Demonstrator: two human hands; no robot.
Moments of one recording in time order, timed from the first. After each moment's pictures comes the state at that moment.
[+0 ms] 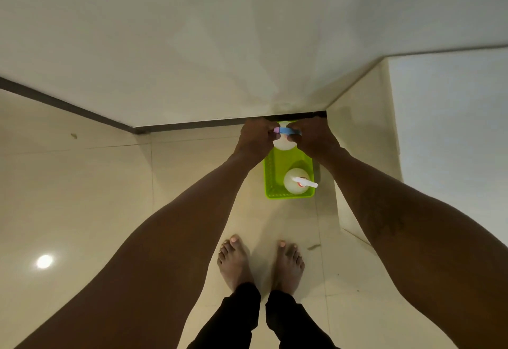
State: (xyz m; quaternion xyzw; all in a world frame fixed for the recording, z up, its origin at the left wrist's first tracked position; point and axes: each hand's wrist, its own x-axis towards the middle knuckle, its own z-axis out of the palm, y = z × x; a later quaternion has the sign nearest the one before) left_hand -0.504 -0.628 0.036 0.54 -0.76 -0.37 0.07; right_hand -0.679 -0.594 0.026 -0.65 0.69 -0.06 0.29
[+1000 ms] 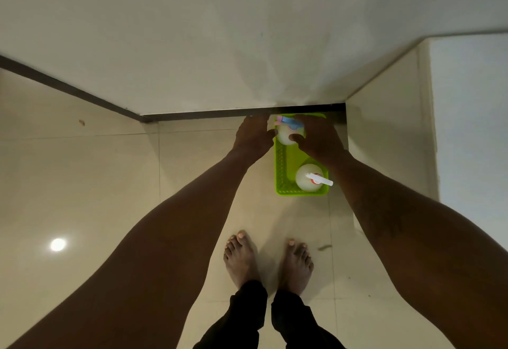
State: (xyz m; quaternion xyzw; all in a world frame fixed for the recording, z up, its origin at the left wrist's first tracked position) left_hand -0.473 -0.629 -0.015 0.61 -0.71 -0.36 -0.01; right_hand -0.656 -0.585 -0.018 -0.63 0.71 -0.04 0.30
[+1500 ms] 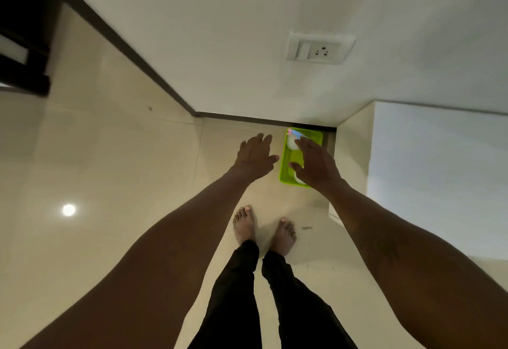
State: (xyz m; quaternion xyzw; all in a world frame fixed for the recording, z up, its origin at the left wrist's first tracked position) left_hand -0.420 -0.535 0.244 0.62 -0.70 -0.34 -0.11; right_hand -0.603 -0.504 0.243 -0.69 0.67 0.05 0.28
